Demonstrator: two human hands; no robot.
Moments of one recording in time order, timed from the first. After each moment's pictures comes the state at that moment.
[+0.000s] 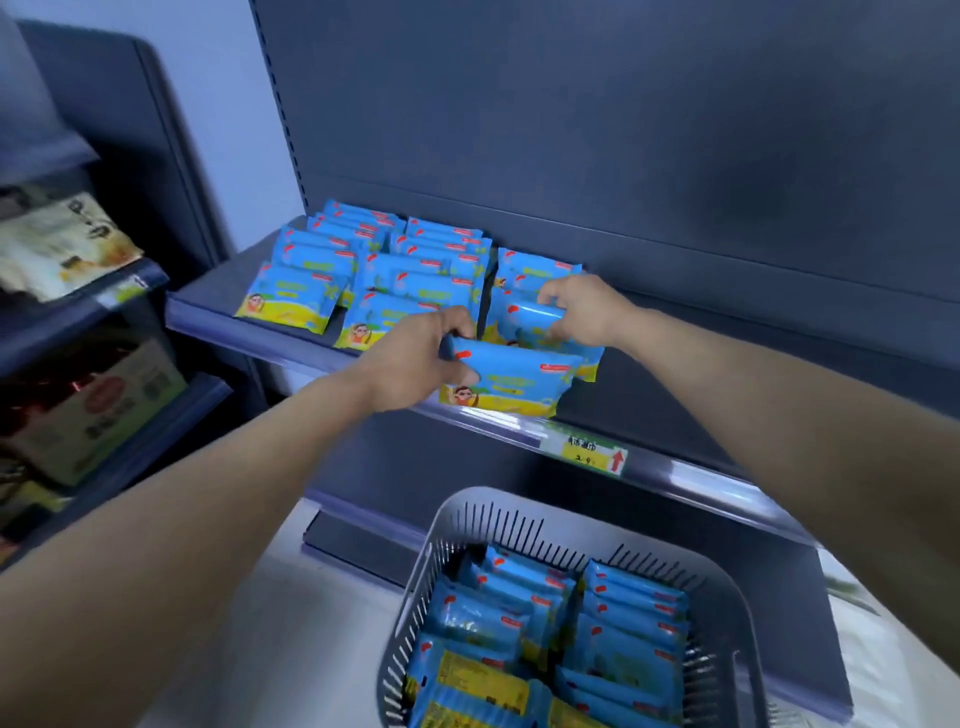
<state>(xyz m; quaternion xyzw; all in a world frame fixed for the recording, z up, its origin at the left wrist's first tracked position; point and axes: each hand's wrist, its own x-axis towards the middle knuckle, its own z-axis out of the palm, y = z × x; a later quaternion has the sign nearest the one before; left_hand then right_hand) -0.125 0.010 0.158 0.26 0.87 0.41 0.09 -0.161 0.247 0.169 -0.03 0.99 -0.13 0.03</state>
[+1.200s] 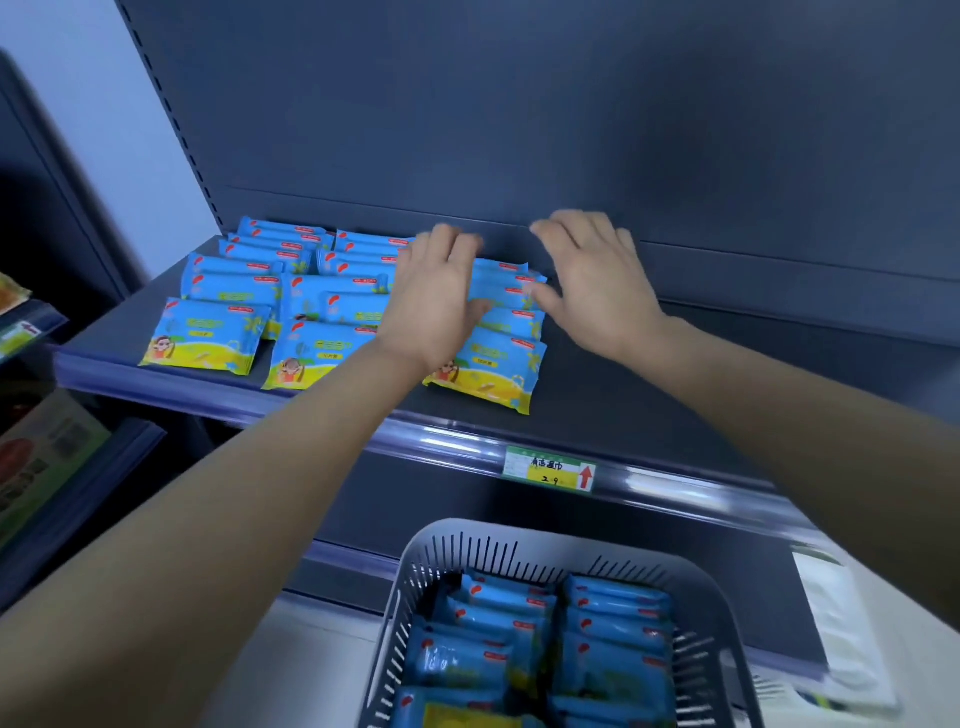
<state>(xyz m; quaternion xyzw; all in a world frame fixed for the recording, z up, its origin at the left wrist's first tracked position) -0.182 0.097 0.178 0.32 0.89 0.22 -0.22 -0.126 0.262 0.204 -0.04 0.97 0.00 -0.23</state>
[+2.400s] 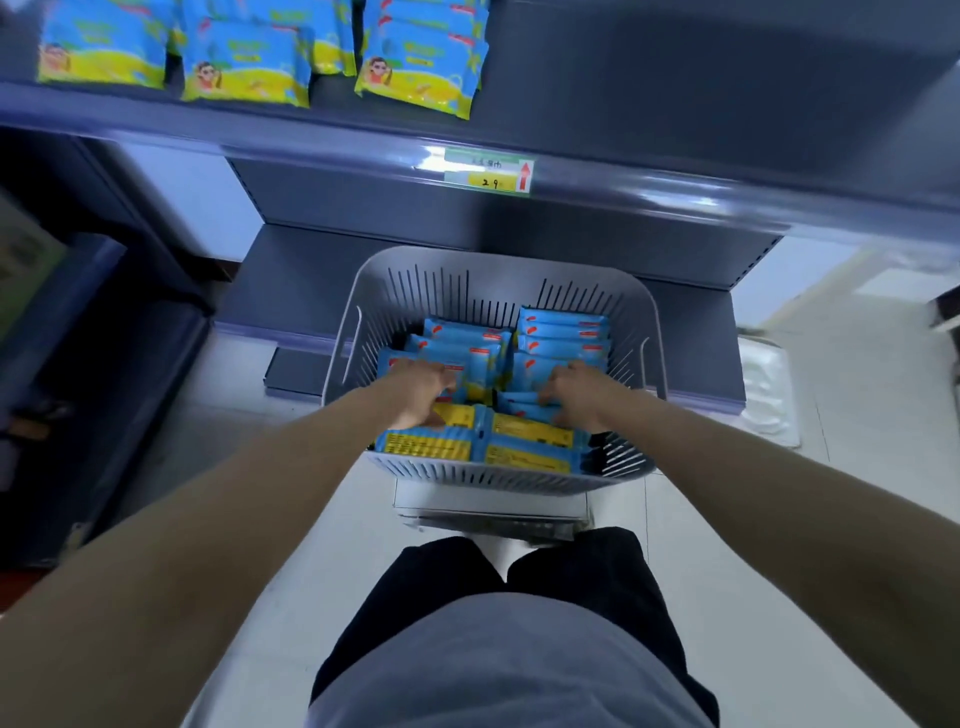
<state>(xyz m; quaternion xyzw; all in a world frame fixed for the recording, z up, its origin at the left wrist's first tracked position) 0.043 0.040 -0.078 0.42 0.87 -0.02 0.25 0.136 0.265 -0.061 -0.06 0.94 0.03 0.32</state>
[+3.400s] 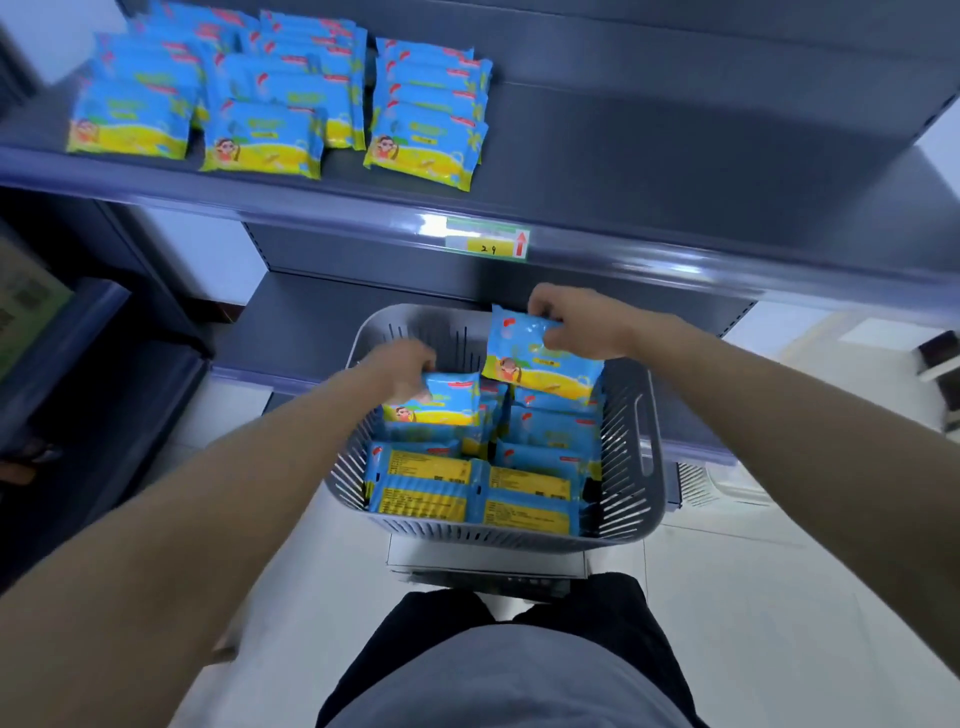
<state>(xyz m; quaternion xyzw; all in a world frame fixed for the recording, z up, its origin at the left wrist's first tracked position) -0.020 0.058 -0.026 0.33 0.91 0.05 0.24 0.061 0.284 0.056 0.01 0.97 -0.19 0.17</state>
